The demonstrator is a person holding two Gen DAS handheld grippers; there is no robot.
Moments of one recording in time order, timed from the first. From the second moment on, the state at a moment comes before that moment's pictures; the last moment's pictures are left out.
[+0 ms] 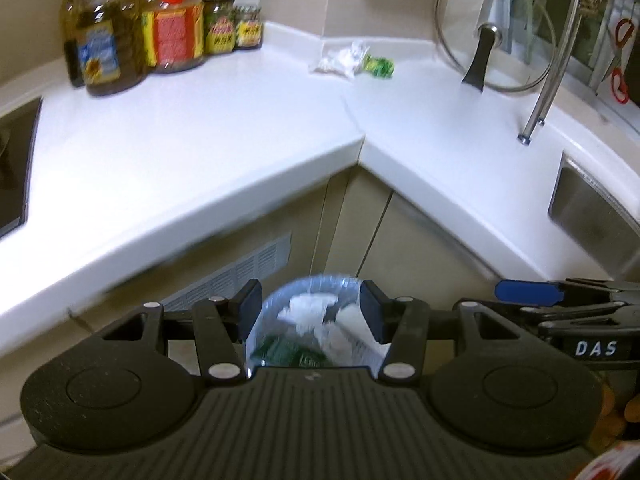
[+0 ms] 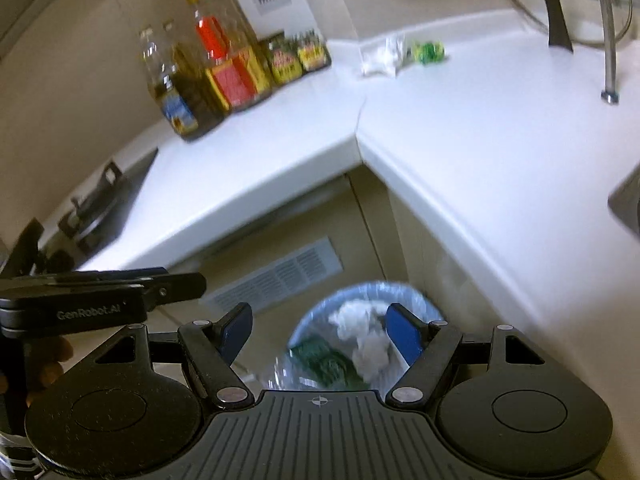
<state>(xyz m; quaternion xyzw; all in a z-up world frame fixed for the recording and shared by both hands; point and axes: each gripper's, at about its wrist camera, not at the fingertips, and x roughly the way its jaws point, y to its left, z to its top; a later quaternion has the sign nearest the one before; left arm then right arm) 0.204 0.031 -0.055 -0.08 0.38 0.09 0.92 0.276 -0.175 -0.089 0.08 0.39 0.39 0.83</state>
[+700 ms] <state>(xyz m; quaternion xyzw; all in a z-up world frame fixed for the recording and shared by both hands) 0.384 0.091 -0.022 0.01 0.30 0.01 0.95 0.436 -0.175 -0.052 0.12 0.31 0.25 0.91</state>
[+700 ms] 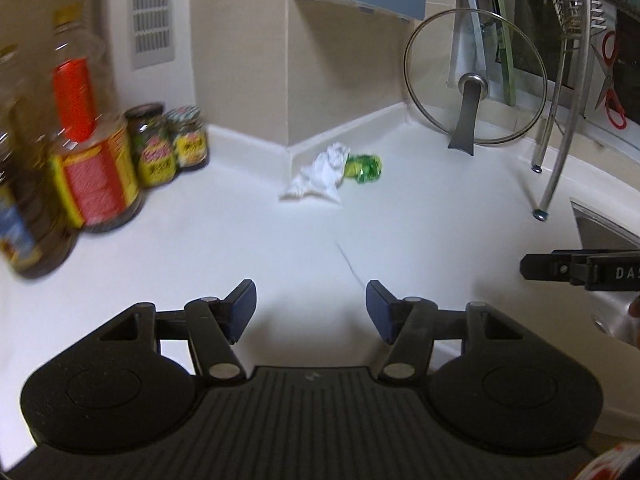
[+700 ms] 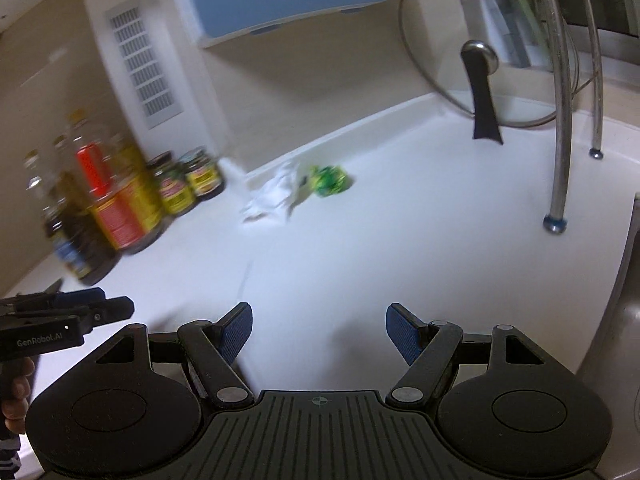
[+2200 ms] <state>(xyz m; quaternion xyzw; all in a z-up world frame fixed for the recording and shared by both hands) 0.607 0.072 -0.090 0.15 0.27 -0.04 0.95 0.595 -0.148 -0.076 0.11 0.29 0.21 0.93</state>
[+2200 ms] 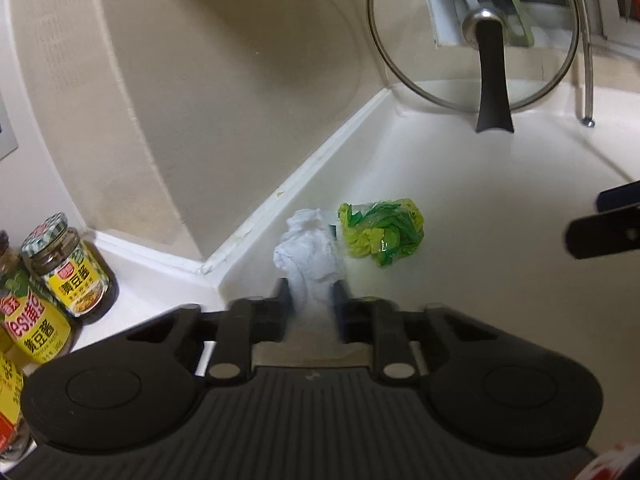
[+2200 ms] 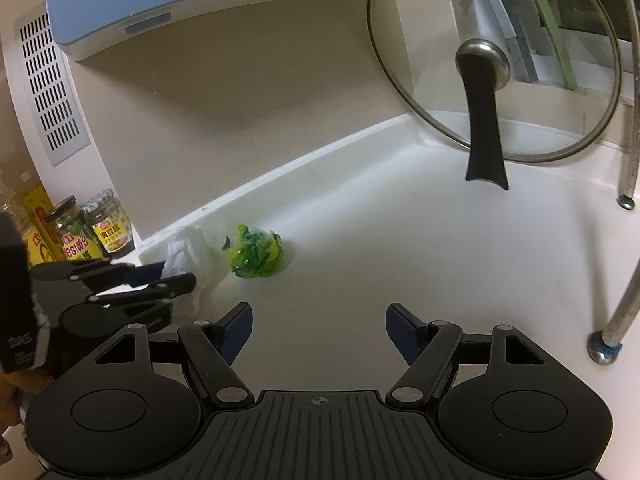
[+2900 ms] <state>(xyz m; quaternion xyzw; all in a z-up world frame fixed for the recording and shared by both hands) 0.545 0.203 -0.038 0.03 0.24 0.07 0.97 0.667 -0.077 -0.083 0.09 0.30 0.27 0.91</state>
